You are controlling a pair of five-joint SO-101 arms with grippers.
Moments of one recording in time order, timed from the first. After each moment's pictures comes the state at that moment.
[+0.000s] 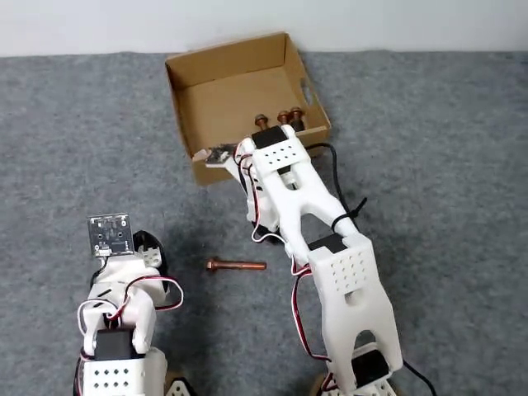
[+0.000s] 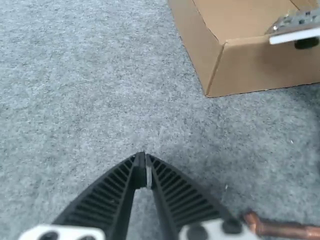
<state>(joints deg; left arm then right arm) -7.6 -93.6 97.3 45.1 11.6 -26.7 46.0 -34.4 98.6 31.7</state>
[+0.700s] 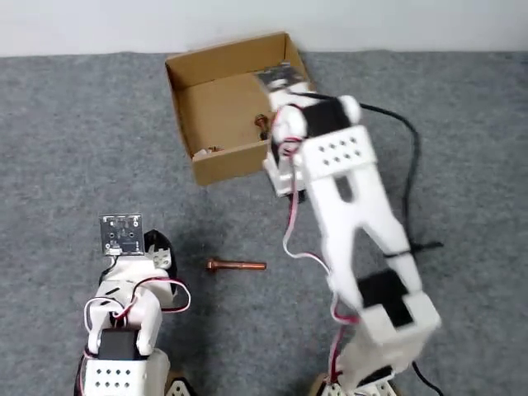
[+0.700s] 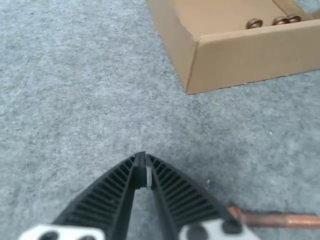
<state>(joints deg) -3.1 -93.6 97.3 45.1 11.6 -21.3 7.8 -22.8 100.5 0.2</state>
